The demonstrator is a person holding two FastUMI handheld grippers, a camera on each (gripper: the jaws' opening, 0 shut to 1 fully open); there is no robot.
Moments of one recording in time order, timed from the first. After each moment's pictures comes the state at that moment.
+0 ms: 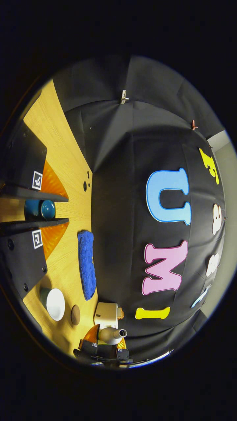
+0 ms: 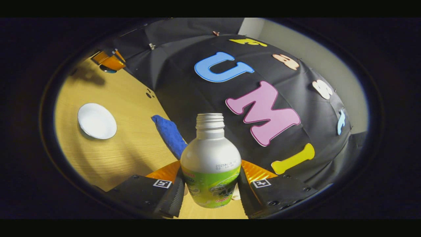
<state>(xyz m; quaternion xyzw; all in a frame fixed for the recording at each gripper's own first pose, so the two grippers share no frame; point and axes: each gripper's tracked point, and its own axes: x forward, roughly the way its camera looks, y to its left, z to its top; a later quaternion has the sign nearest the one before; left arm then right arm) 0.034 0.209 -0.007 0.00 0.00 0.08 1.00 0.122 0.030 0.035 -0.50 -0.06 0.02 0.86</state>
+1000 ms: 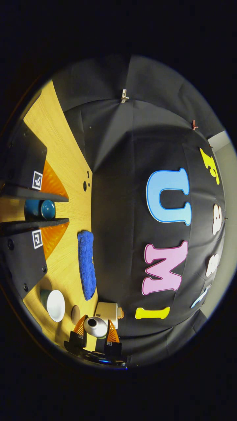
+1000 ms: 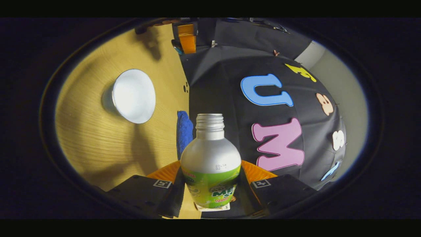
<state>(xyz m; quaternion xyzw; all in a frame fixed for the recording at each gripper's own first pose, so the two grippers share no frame) 0.034 0.209 -0.006 0.00 0.00 0.07 1.00 0.133 0.071 0.004 -0.68 -0.09 0.10 0.72</state>
